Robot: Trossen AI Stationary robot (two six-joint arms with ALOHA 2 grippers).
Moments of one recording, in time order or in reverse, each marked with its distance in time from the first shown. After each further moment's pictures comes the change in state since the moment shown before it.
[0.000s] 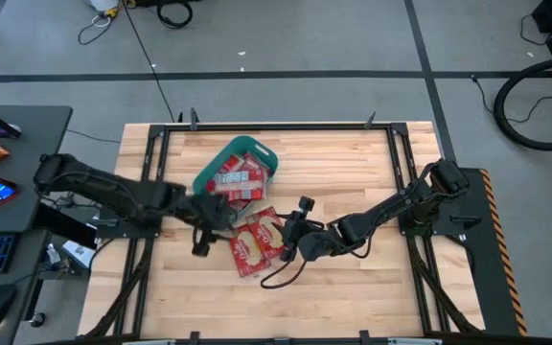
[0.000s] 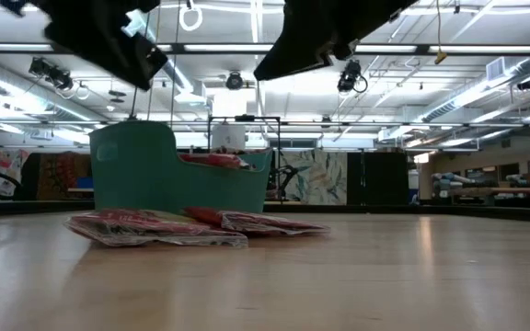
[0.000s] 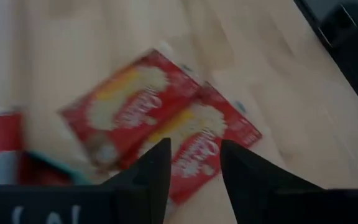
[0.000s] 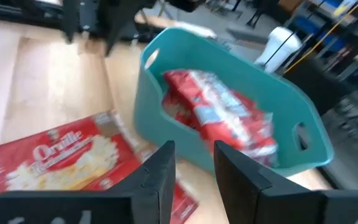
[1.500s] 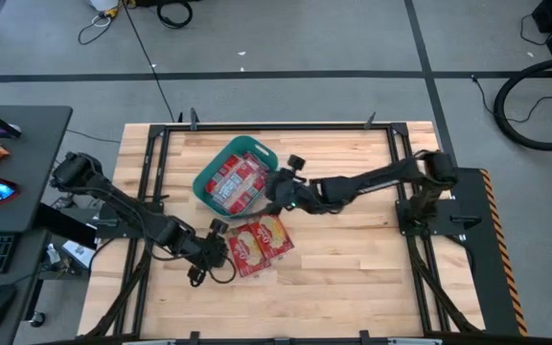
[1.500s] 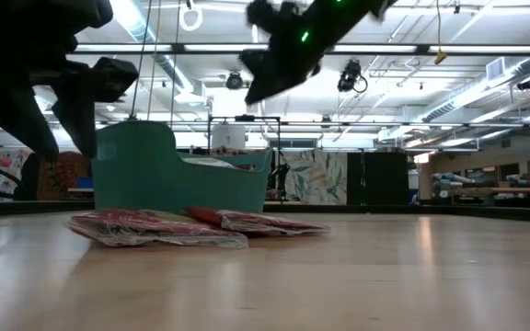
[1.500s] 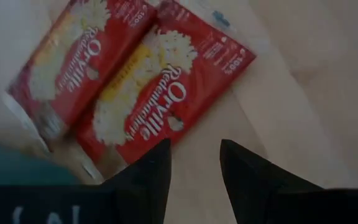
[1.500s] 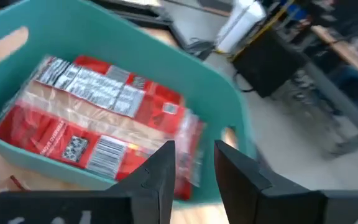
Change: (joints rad) left arm -0.342 0.237 -0.029 -0.005 -0.338 -0.020; right arm -0.304 0.041 0.172 -0.155 -0.101 -0.126
